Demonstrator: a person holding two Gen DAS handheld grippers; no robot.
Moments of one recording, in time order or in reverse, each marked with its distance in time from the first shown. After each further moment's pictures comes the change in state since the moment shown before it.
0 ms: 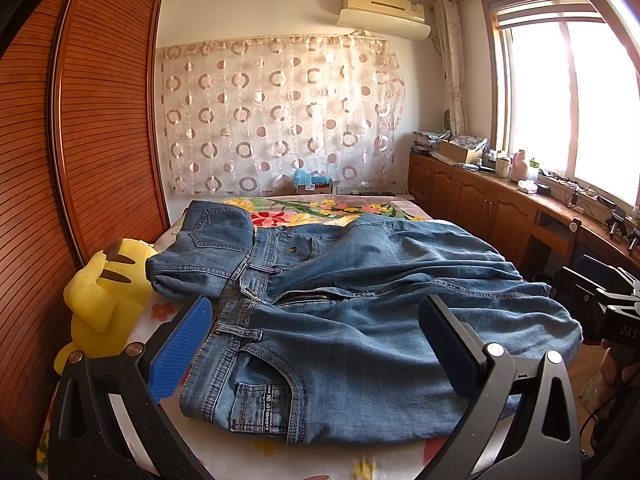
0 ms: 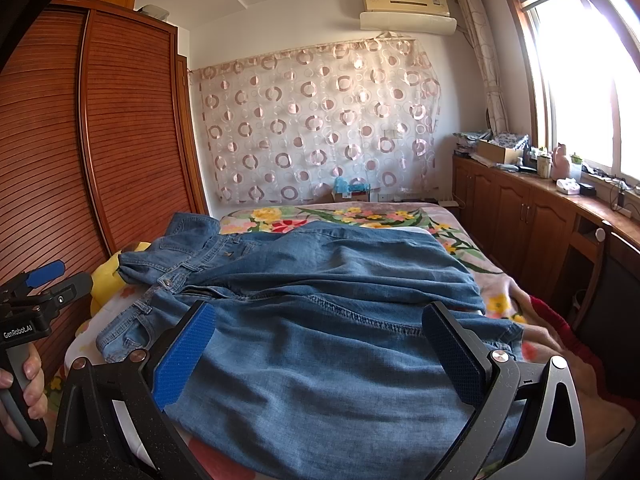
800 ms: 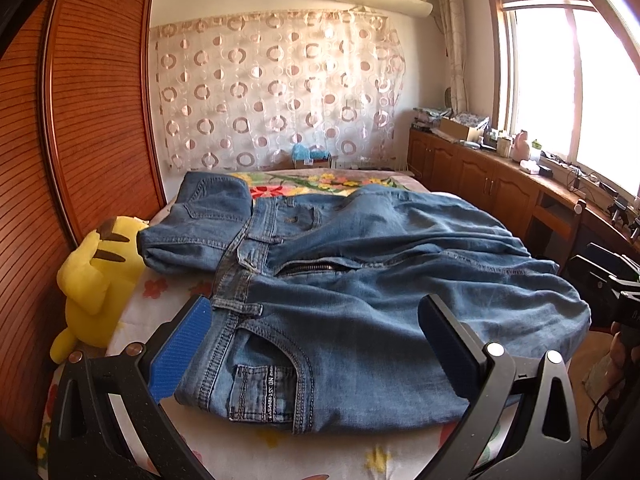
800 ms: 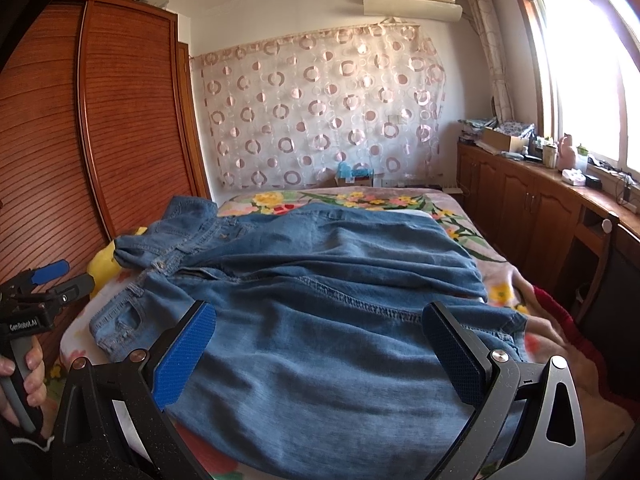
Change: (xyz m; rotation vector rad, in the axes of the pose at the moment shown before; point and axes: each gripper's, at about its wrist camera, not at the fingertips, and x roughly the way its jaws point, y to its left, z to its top) left arm 0.024 -0.002 -0.013 0.002 0.094 -0.007; right arm 0.012 -0.013 -0.003 -0.009 0.057 0.019
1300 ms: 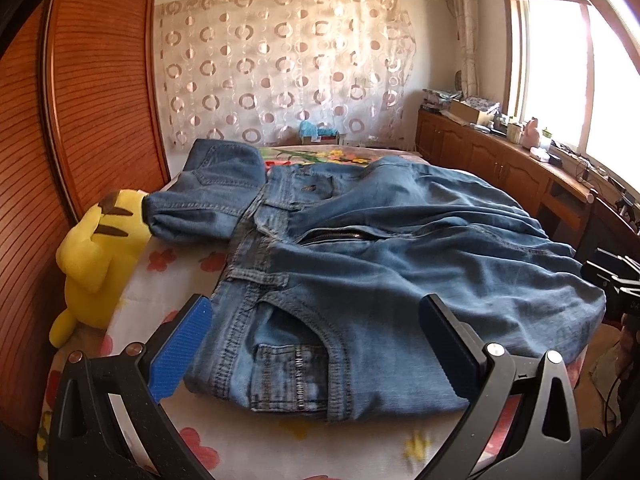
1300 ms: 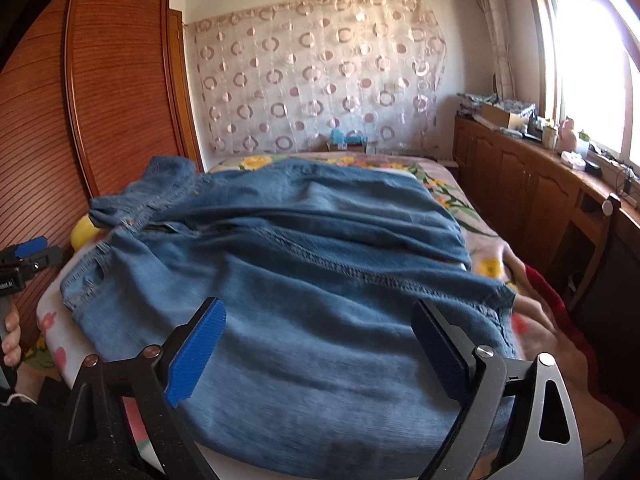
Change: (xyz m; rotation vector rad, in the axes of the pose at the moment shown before) left arm 0.024 0.035 -0.019 -0.033 0.076 0.009; right arm 0.017 -0.030 -0.010 -0.027 0.130 -0.026
